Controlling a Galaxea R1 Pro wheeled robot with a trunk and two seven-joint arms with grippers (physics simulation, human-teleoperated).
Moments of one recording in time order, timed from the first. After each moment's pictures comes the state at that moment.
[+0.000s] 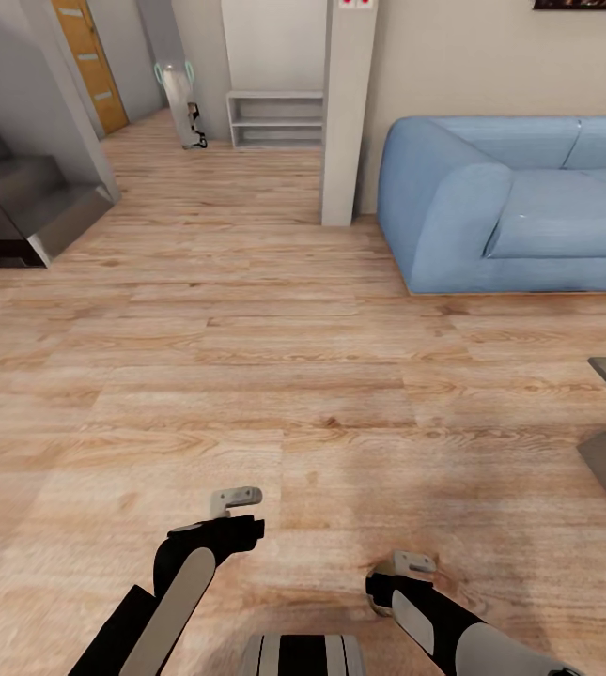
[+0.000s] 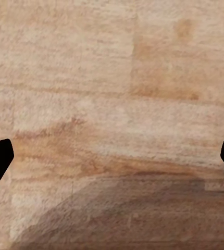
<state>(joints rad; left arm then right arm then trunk) -0.31 0.01 -0.42 -1.56 0.76 0.83 0.76 -0.64 0.03 0.69 -0.25 -0.85 0.15 -0.26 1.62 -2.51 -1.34</state>
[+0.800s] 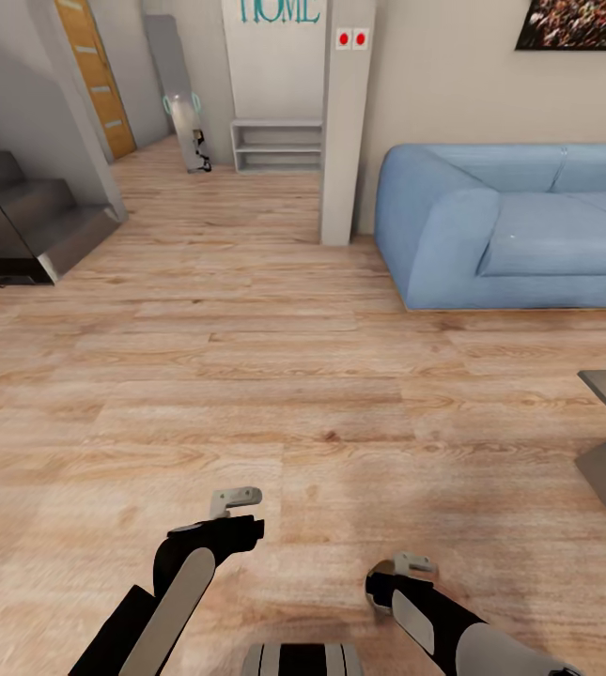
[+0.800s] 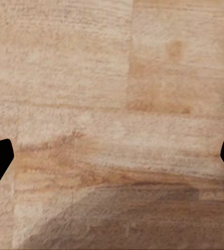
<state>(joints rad) -0.31 0.01 -0.41 -1.56 0.76 0.84 0.76 -0.64 0.03 0.69 -0.25 -0.85 0.15 -0.26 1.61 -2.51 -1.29</state>
